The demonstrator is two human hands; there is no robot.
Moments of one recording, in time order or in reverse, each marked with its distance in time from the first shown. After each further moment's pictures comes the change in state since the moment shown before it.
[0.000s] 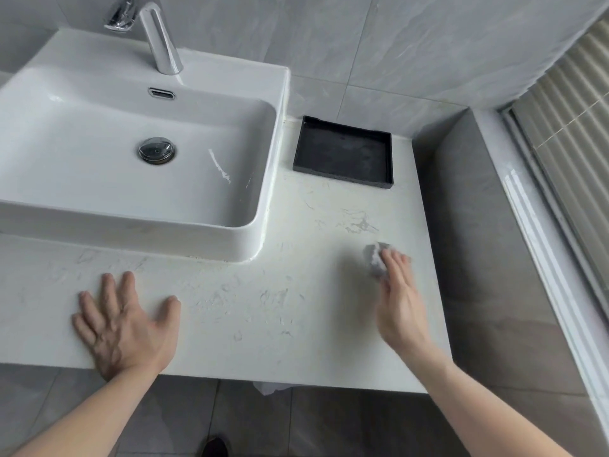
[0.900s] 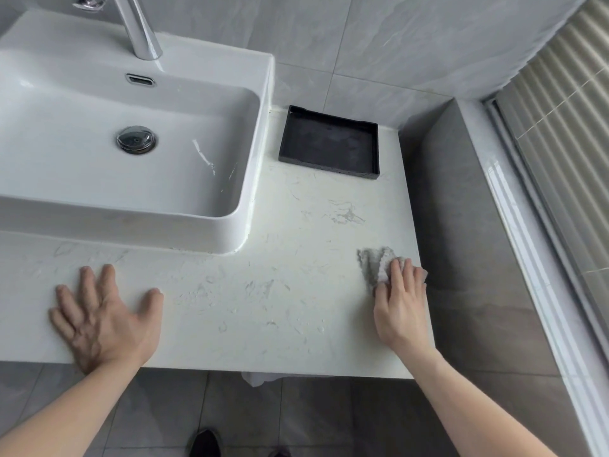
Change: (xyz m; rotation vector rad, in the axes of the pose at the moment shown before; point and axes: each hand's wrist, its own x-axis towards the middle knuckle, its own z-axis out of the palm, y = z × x) left_hand 0.001 0.000 0.001 -0.028 0.005 -0.005; right_hand -0.011 0.050 0.003 -0.257 -0.010 0.114
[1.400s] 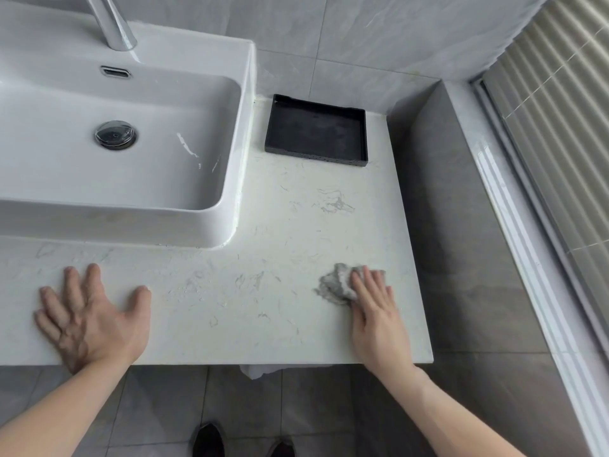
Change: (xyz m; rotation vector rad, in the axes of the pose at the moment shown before) left_hand -0.001 0.000 0.000 -0.040 -0.003 -0.006; right_hand -0.056 -0.002 0.016 0.130 -0.019 -0.230
